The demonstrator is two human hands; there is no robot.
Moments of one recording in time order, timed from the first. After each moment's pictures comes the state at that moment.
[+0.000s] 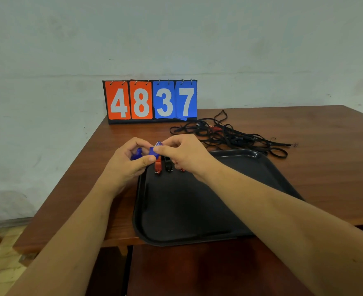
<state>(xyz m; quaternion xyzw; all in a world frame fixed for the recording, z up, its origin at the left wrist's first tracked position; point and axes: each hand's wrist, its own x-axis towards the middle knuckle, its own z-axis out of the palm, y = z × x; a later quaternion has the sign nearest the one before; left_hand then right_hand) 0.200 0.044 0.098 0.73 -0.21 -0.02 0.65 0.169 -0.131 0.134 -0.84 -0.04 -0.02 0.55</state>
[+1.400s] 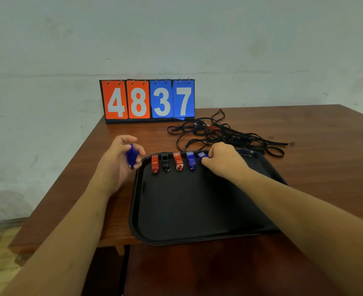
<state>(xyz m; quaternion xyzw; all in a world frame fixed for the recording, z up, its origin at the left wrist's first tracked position) 0.206 0.043 0.097 0.60 -0.11 -0.04 0.79 0.181 -0.216 0.105 -0.96 0.11 -0.03 0.25</state>
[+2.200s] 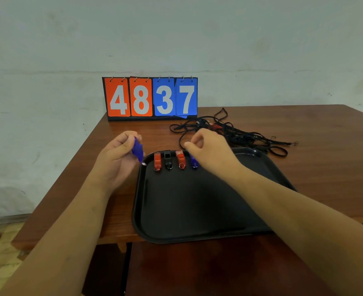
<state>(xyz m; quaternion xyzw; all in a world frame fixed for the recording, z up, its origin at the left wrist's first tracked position) 0.203 0.049 0.100 0.58 -0.13 -0.05 0.80 0.165 -0.174 0.129 -0.93 0.01 -0.13 0.33</state>
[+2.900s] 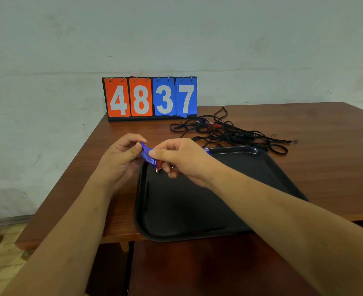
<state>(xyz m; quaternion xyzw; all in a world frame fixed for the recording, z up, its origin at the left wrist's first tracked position) 0.197 0.050 0.101 0.57 -0.19 -0.06 0.80 0.155 -0.127 0.131 -0.78 -0.08 0.08 0.62</state>
